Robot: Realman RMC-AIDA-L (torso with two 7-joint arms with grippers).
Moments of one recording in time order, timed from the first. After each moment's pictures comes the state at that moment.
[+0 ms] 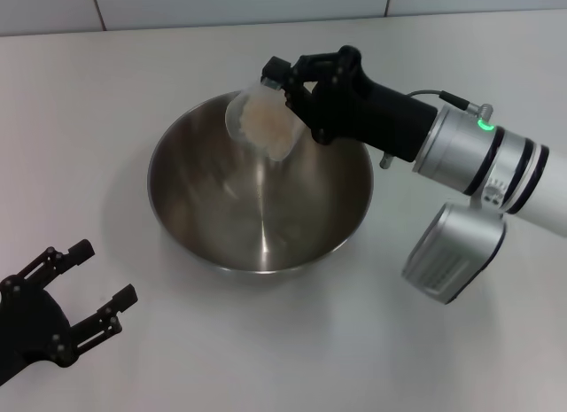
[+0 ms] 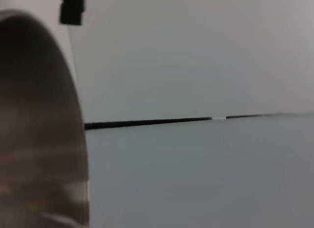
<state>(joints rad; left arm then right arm) -0.15 -2.06 0.61 0.32 1.73 1.67 -0.67 0.76 2.08 0.37 0.04 -2.51 -1.39 -0.95</state>
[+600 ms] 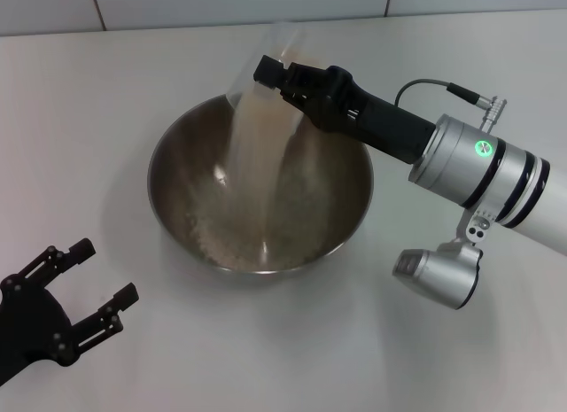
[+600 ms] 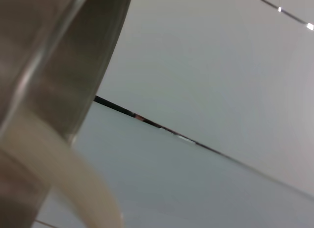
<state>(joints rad) -0.15 -2.06 0.61 0.32 1.73 1.67 -0.67 0.72 2.08 0.38 0.10 -2.51 -1.44 -1.49</state>
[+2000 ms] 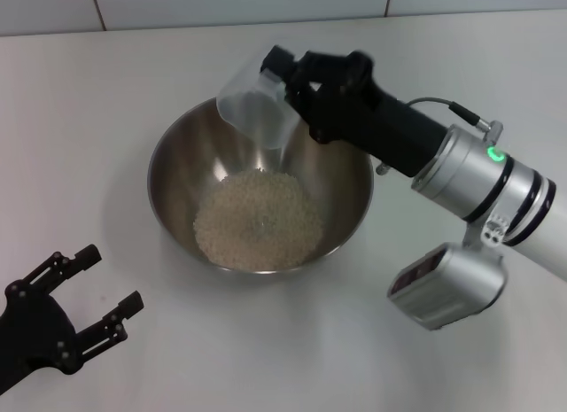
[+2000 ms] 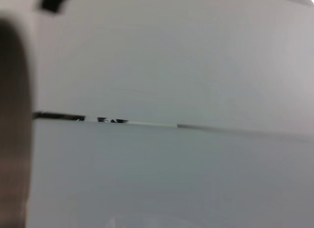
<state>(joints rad) -0.14 -2.06 0.62 0.32 1.74 1.69 -0.67 0.65 2.08 0.48 0.19 -2.55 -1.46 -1.14</state>
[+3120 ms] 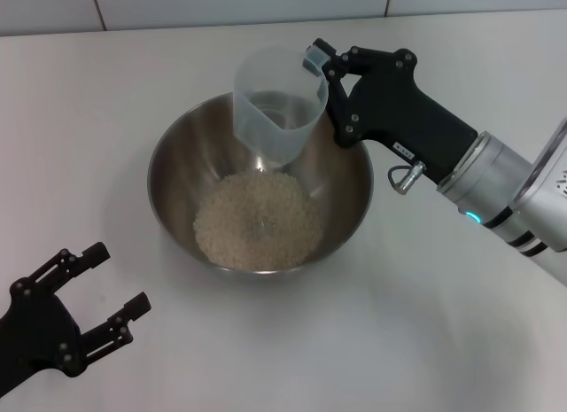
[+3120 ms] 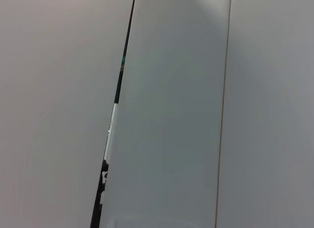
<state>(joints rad) -0.15 -2.06 0.63 0.32 1.74 1.74 -0.68 0.59 2.08 0.55 0.19 -2.55 -1.45 0.22</state>
